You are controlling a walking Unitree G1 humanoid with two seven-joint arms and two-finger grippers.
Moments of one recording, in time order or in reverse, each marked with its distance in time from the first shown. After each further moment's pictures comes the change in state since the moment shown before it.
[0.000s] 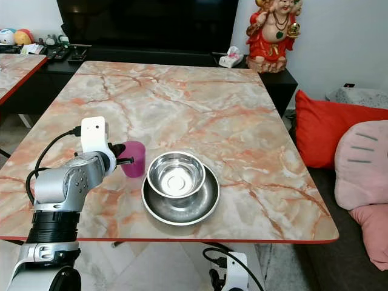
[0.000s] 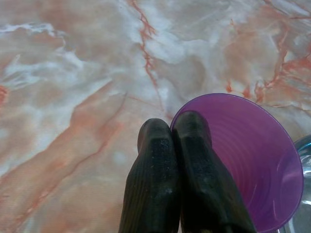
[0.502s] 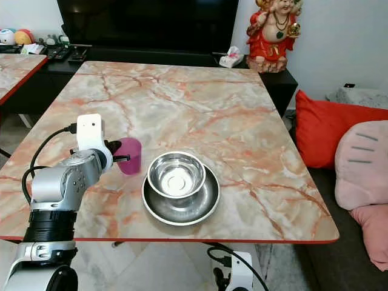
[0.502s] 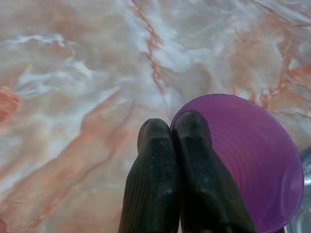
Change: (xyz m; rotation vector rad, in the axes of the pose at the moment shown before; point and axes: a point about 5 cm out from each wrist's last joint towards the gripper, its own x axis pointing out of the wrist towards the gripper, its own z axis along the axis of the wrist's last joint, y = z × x) left arm 0.000 0.002 0.004 0.009 -0.023 0.006; right arm 0.000 -0.009 0.003 0.003 -0.013 -0.015
